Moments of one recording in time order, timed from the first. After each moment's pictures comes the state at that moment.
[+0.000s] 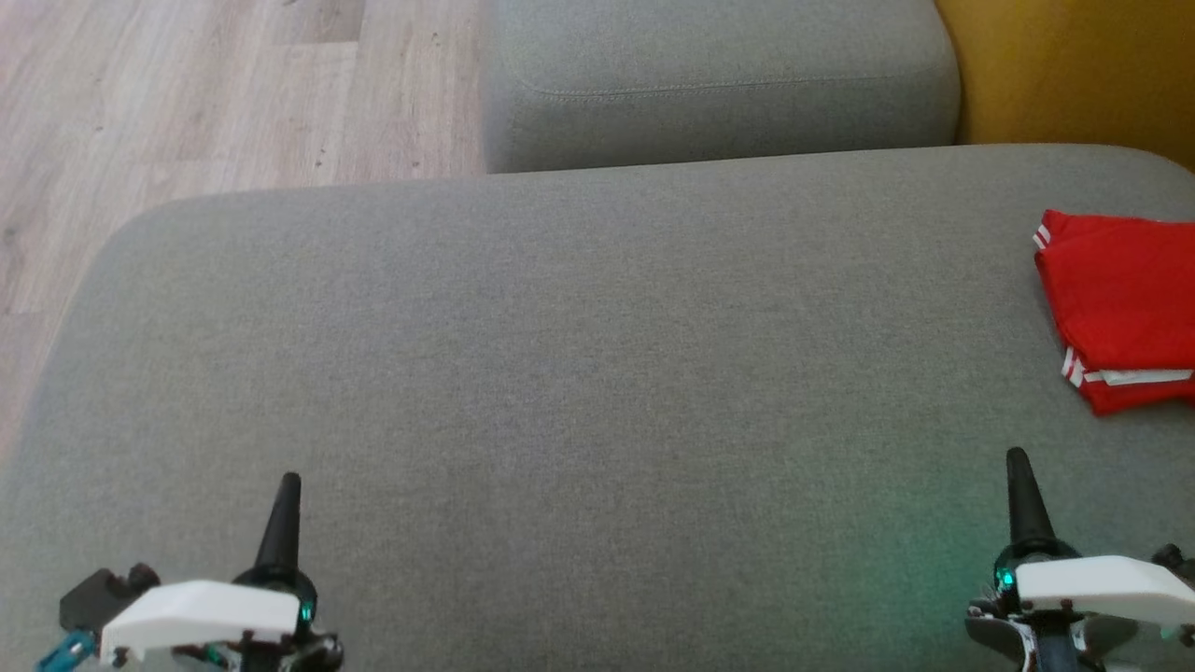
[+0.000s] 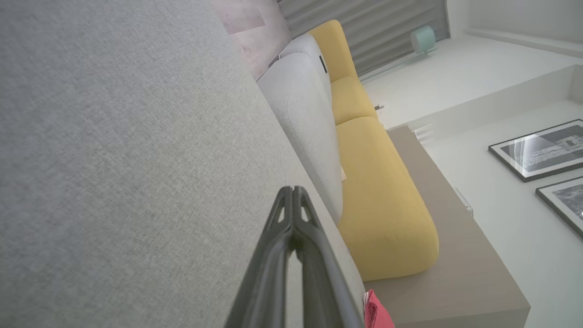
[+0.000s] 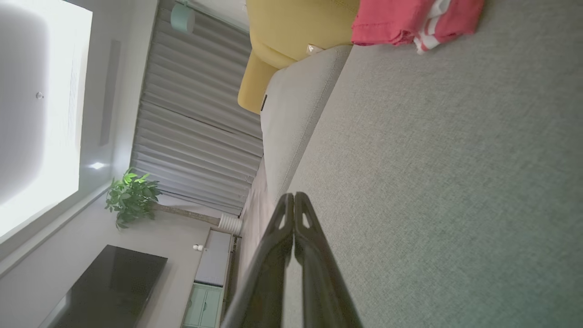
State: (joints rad) left arm 0.08 0.07 -0.05 0.20 -1.20 -0.07 -0.03; right arm 0.05 -0.05 -0.03 0.26 1.20 0.13 -0.02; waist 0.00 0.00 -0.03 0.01
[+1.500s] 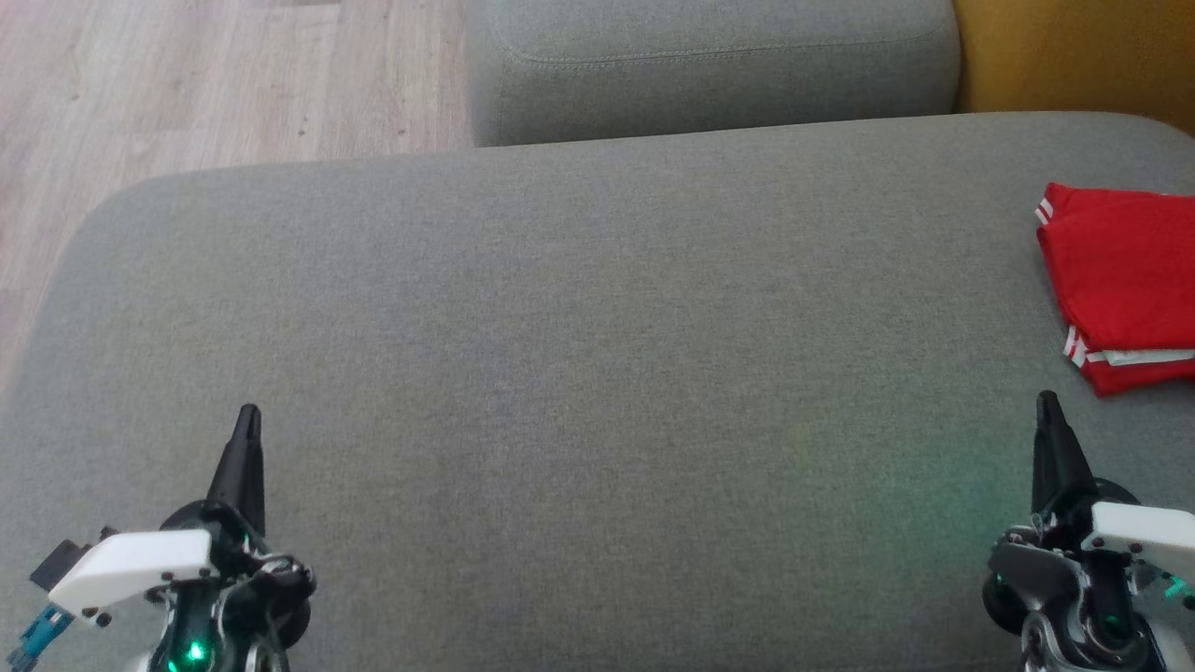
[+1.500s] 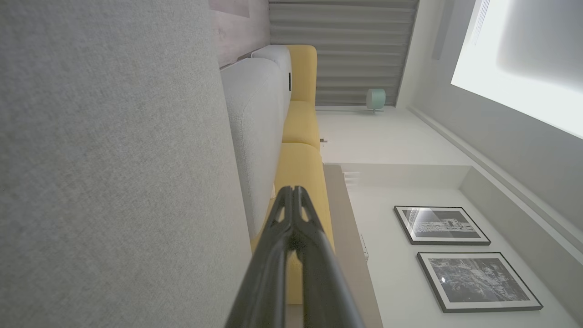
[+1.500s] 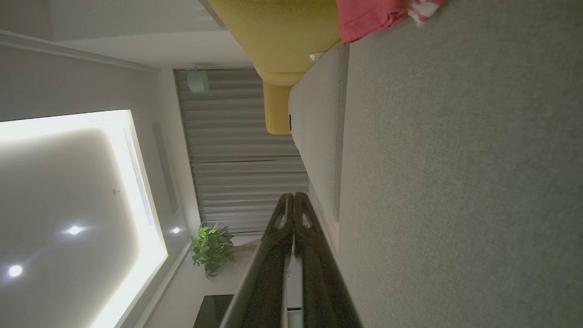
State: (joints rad) left arm -0.05 0.07 0.04 0.27 -1.64 -0.12 0.08; right arm -0.06 -0.06 -0.10 0.28 1.63 0.13 0.08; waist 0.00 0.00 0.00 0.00
